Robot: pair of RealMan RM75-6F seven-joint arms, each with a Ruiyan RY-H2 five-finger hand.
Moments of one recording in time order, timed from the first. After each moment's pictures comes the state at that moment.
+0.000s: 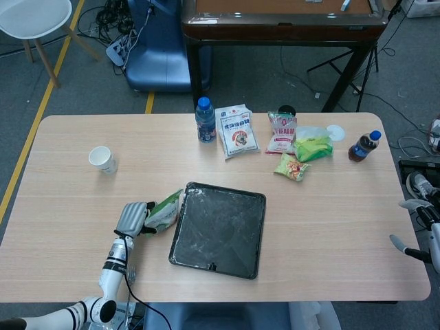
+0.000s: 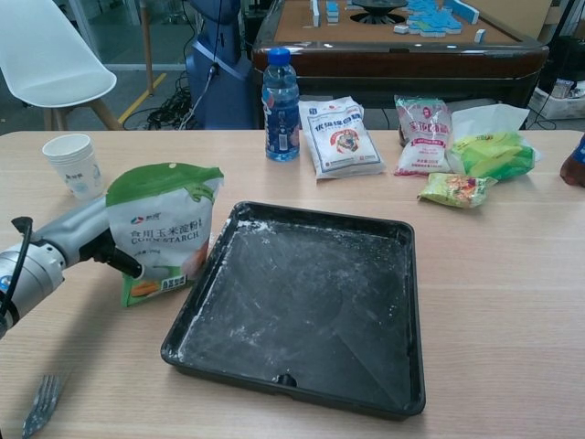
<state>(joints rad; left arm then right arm) -0.51 -1.85 -0.20 -1.10 1.28 1.10 -0.03 0.01 -1.01 0.10 -1.66 -1.49 1.58 0.05</state>
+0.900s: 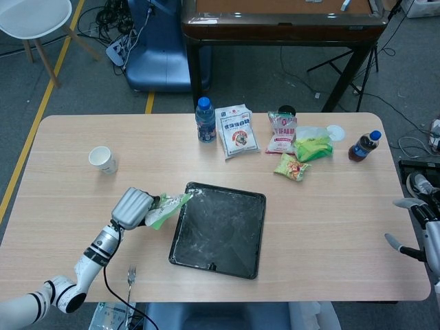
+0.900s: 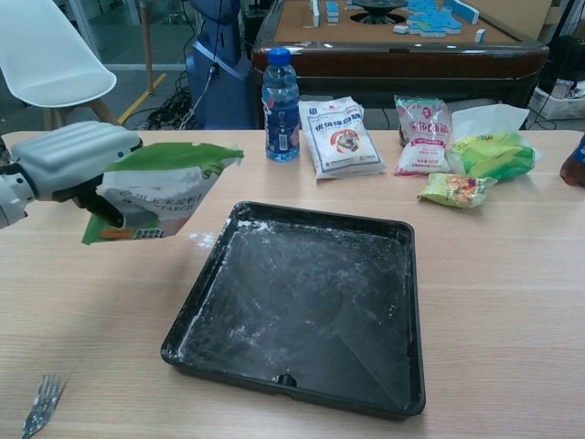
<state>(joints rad) -0.63 -1.54 -0.12 -1.30 1.55 1.10 0.17 0.02 -1.02 0.10 -1.67 -1.50 1.58 0.05</state>
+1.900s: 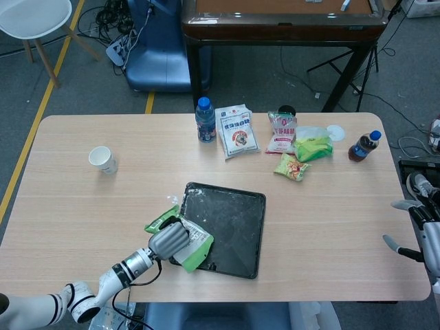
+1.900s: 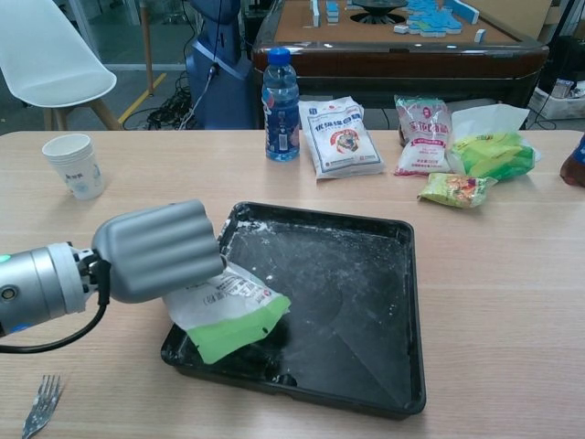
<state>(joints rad) -0.71 -1.63 0.01 -1.36 1.67 0.96 1.11 0.02 -1.04 0.10 -1.64 -1.49 1.56 0.07</state>
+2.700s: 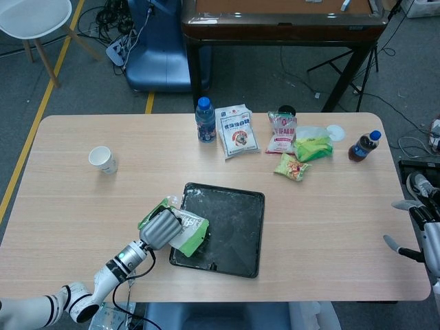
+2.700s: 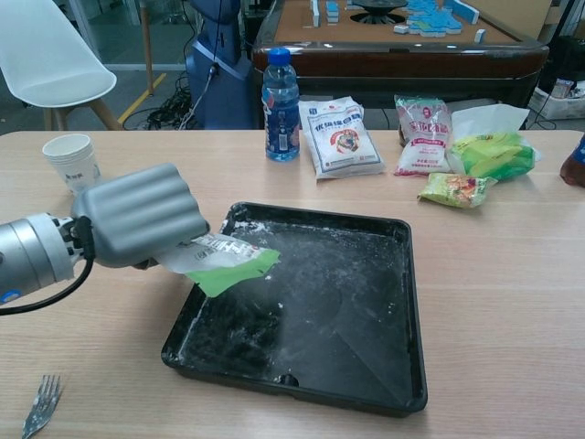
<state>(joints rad) -0.68 -1.60 -0.04 -1.38 1.57 1.01 1.06 0.02 -1.04 0.10 -1.64 -1.49 1.56 0.07</state>
